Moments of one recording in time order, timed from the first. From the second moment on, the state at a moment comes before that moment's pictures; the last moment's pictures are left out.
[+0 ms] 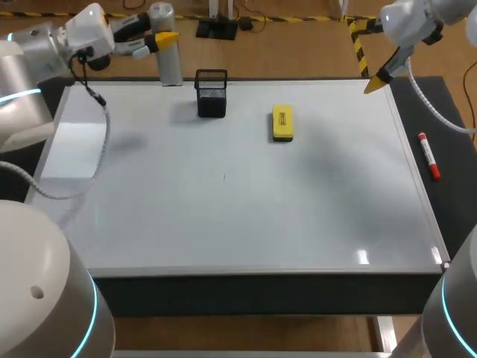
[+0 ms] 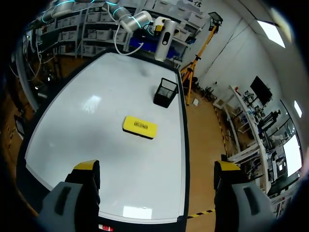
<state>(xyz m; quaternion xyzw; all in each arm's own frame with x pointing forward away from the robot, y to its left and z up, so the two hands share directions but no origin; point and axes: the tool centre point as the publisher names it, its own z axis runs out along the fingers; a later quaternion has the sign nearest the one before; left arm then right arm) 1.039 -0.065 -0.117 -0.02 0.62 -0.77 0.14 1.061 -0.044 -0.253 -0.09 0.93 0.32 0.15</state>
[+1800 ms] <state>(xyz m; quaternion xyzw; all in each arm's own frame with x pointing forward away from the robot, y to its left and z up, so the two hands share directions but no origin) 1.105 -0.139 -0.182 0.05 0.62 -0.78 0.04 1.060 -0.044 -0.253 -0.09 0.93 0.32 0.15</state>
